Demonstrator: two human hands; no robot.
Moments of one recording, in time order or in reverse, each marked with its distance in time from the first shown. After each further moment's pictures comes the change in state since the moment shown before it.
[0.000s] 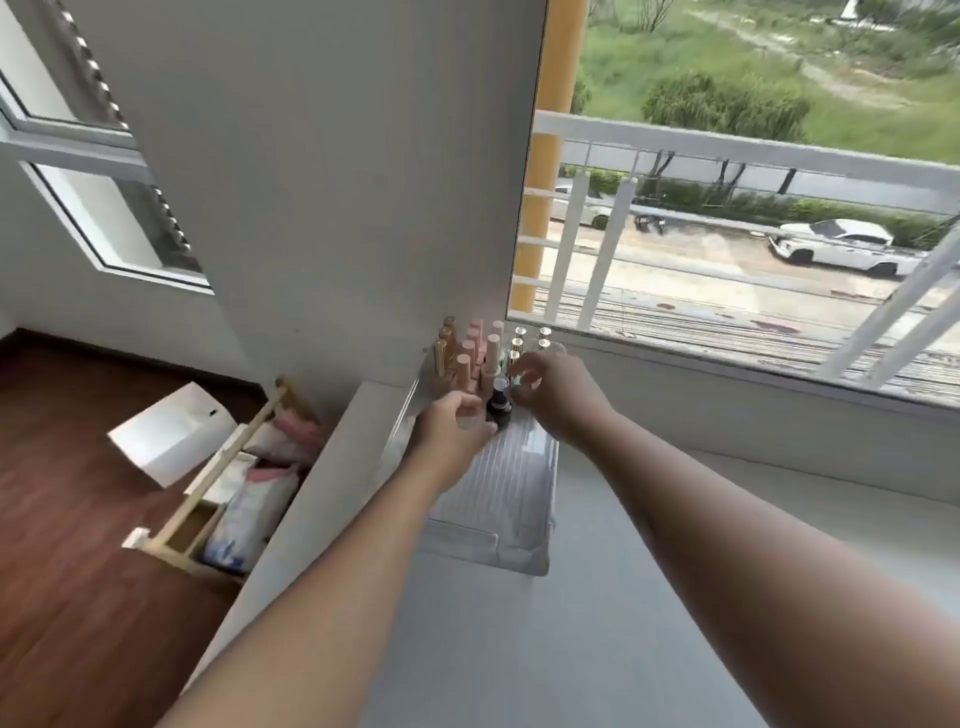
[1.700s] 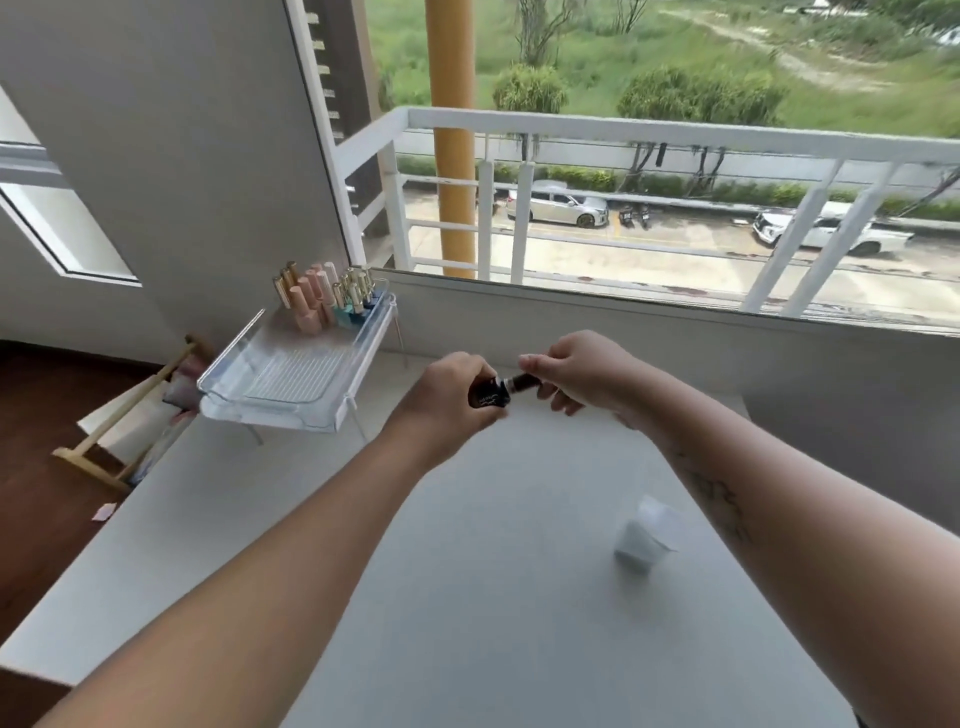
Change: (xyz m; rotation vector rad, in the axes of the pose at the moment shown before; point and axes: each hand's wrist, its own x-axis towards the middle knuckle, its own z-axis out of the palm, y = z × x) left_hand -0.215 0.158 0.182 0.391 -0.050 0.486; right_hand -0.221 0.173 -0.198 0.262 -0.137 0.172
